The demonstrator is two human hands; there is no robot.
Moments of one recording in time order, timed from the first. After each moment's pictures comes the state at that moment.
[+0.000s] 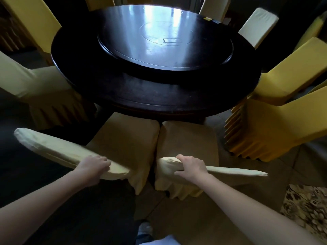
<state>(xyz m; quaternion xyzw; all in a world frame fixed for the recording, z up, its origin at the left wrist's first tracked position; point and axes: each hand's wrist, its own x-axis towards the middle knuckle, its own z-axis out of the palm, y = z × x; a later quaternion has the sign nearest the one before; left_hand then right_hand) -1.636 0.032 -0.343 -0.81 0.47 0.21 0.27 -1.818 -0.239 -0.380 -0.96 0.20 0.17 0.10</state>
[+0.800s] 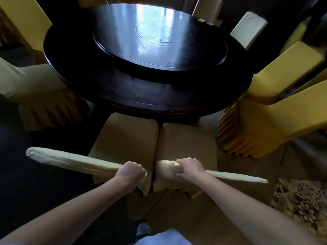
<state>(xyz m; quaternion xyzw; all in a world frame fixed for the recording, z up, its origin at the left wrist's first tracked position) -1.687 -0.016 -0.368 -0.76 0.59 0.09 0.23 -1.808 -0.212 -0.382 -0.95 0.21 0.22 0.08</state>
